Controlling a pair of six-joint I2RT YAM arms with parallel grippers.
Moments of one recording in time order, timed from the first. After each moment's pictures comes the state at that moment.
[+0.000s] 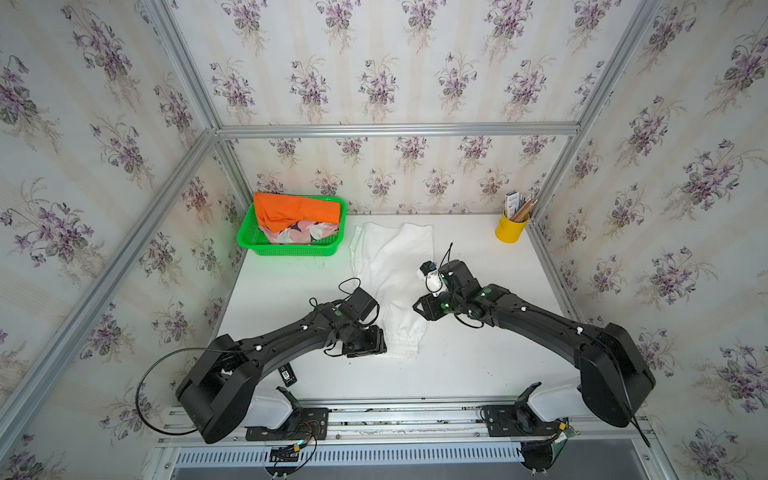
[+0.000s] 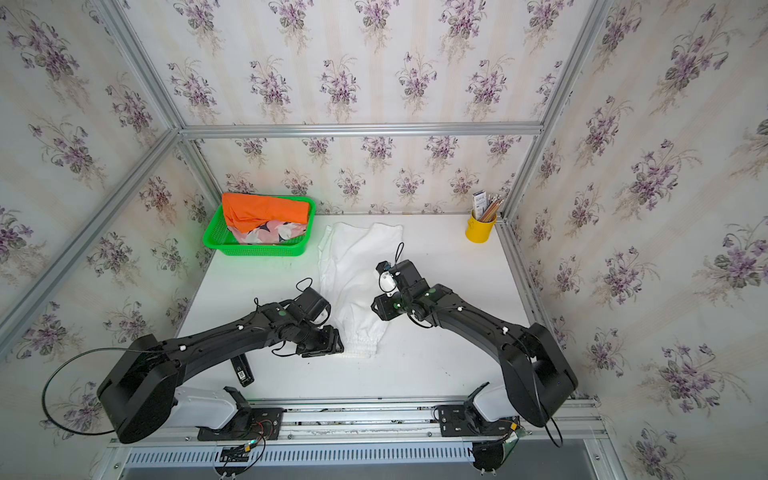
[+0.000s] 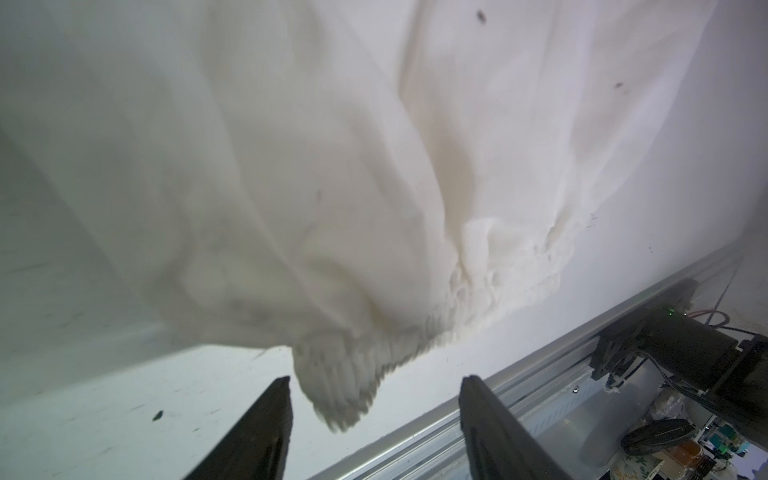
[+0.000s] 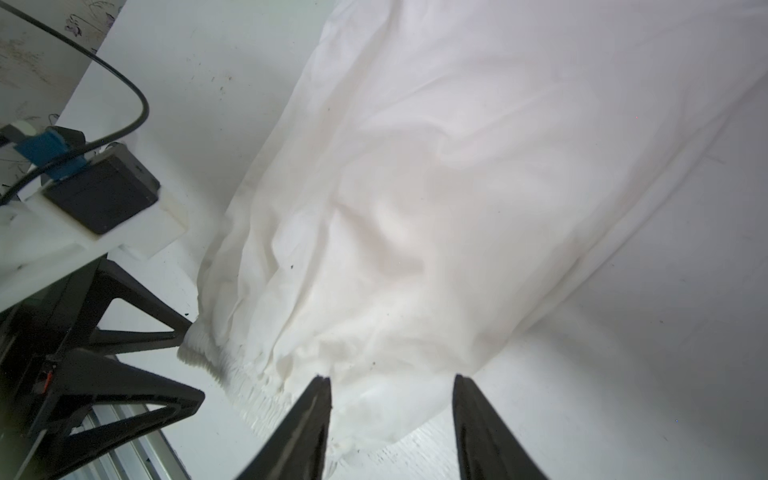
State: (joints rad) left arm -0.70 1.38 0.75 -0.62 0.32 -0.74; right arm 0.66 1.40 0.89 -0.38 -0.23 0.20
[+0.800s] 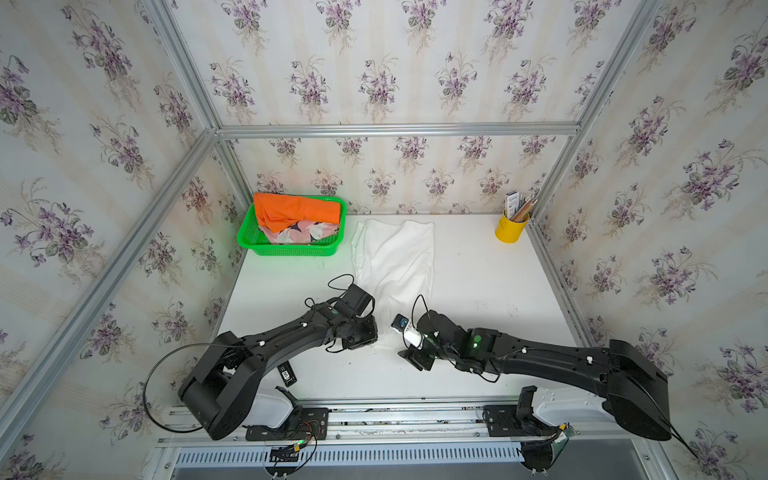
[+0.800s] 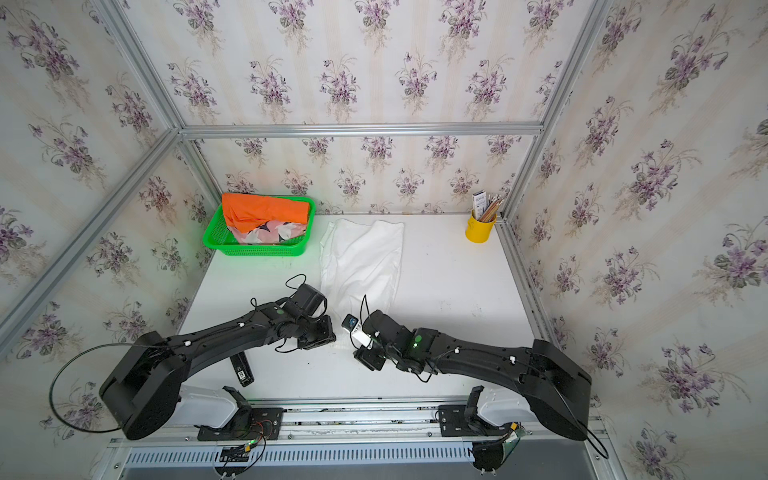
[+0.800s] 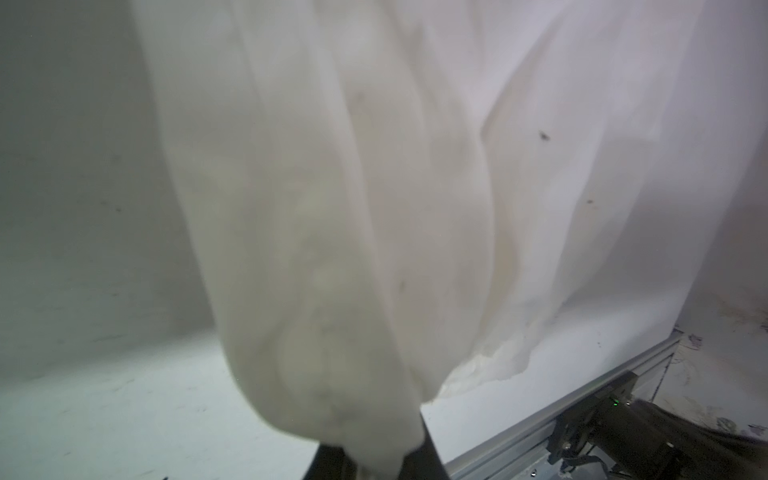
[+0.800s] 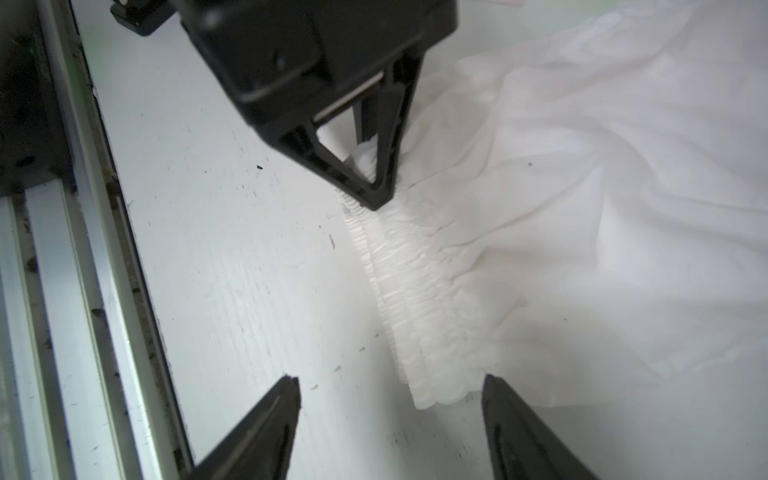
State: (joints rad) left arm -0.62 1.35 0.72 -0.47 0.28 -0.89; right arm 1.15 1.33 0.66 -0.14 0.09 -0.10
